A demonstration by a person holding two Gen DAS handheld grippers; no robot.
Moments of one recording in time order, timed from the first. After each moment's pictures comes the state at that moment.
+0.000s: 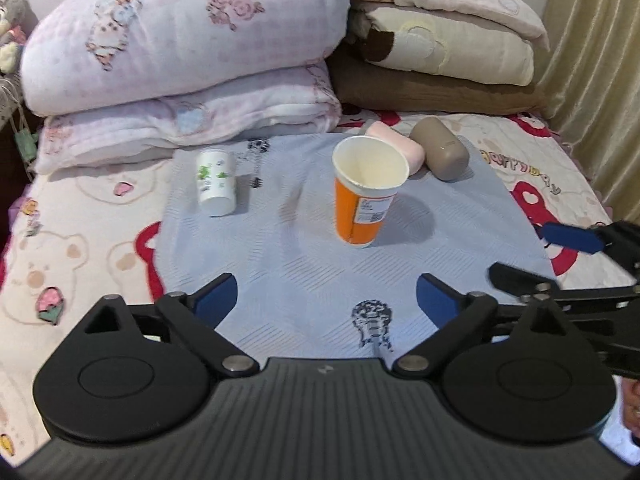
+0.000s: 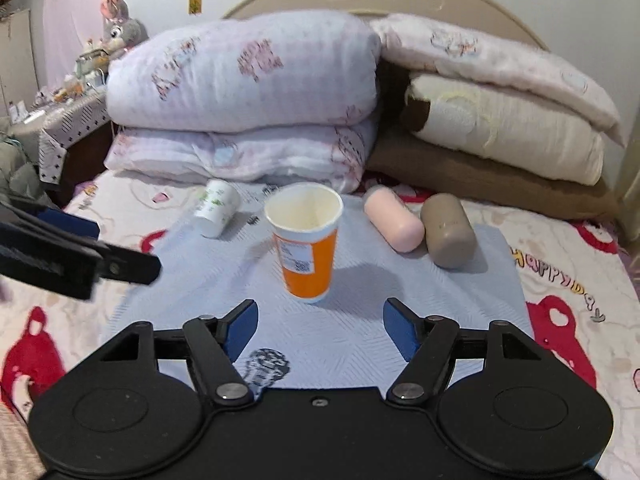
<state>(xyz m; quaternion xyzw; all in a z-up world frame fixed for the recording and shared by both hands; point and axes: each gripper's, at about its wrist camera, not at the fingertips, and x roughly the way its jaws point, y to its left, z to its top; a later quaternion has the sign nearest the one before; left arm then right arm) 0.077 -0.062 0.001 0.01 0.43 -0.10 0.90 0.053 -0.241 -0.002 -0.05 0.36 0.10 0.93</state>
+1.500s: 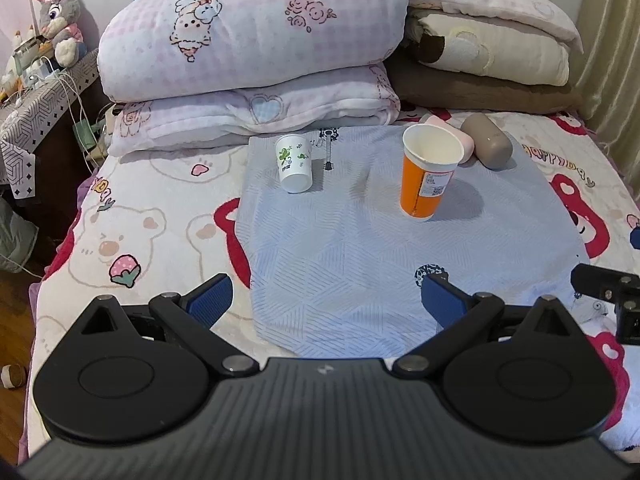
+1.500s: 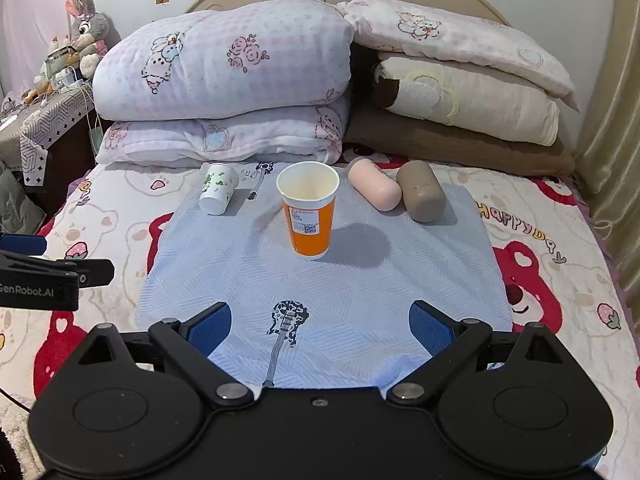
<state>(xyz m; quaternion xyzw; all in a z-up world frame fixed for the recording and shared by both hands) 0.017 -0.008 0.020 0.02 0.43 -0.04 0.90 -0.006 -0.212 0.043 -0.03 0.42 0.03 0.91</state>
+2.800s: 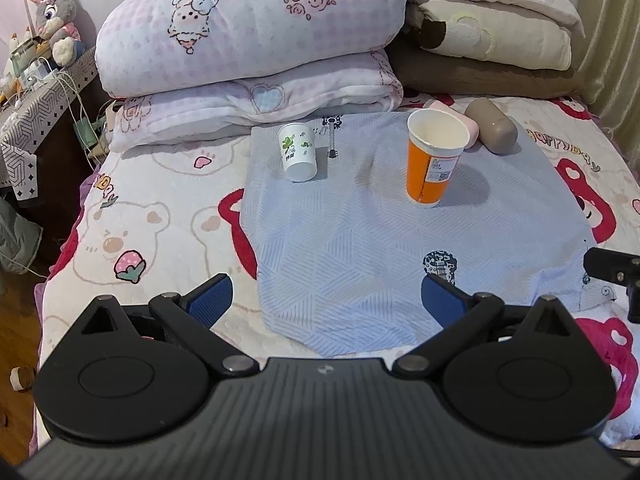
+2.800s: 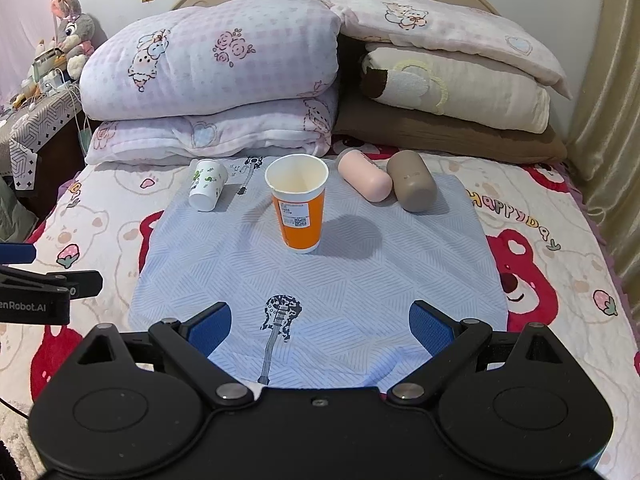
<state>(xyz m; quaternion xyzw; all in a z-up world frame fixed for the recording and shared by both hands) 0.021 -0.005 0.015 0.04 0.45 -0.04 0.89 -0.003 -0.216 0.039 -0.02 0.42 0.02 0.90</state>
